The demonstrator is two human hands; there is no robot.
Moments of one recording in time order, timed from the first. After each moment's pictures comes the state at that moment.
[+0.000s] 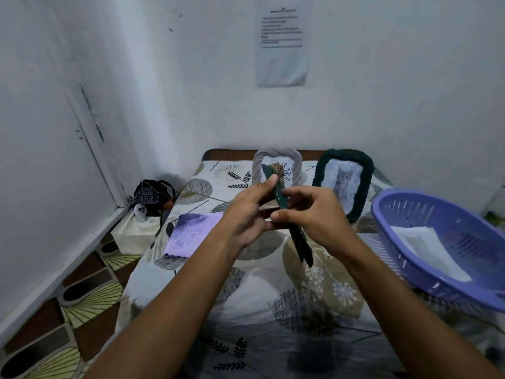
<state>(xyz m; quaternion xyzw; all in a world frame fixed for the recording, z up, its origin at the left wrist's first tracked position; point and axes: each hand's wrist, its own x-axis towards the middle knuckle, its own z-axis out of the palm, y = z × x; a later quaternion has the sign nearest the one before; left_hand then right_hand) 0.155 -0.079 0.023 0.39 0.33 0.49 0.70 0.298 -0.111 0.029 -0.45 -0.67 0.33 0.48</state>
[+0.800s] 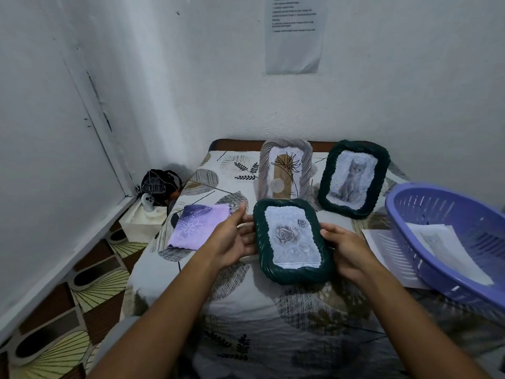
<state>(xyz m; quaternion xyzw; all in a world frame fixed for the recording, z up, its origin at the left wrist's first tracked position) 0.112 -0.061 -0.062 0.30 0.43 0.45 0.72 0.338 -0.081 -0.066 -0.54 -0.30 0.61 0.50</state>
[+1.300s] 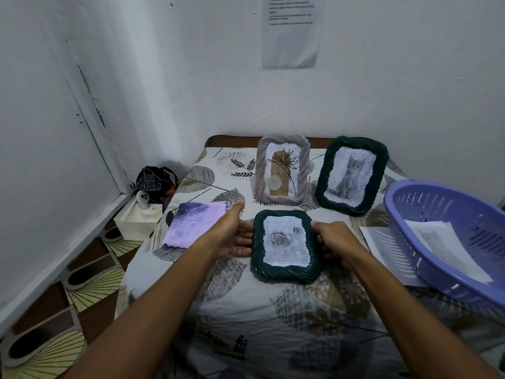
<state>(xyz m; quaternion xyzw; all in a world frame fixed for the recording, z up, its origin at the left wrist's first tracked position) 0.108 -0.035 -0.068 0.36 0.58 0.31 0.66 0.337 -0.057 -0.069 -0.70 -0.44 0.45 0.34</state>
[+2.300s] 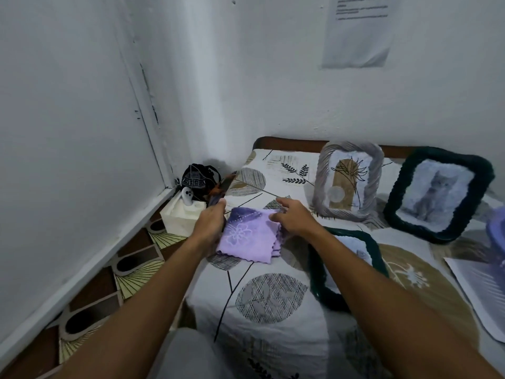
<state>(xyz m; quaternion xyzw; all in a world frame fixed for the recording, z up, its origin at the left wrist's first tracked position) -0.033 -0.014 -0.077 0.40 0.68 0.47 0.39 0.158 0.050 -0.082 -0.56 -0.69 0.38 0.25</state>
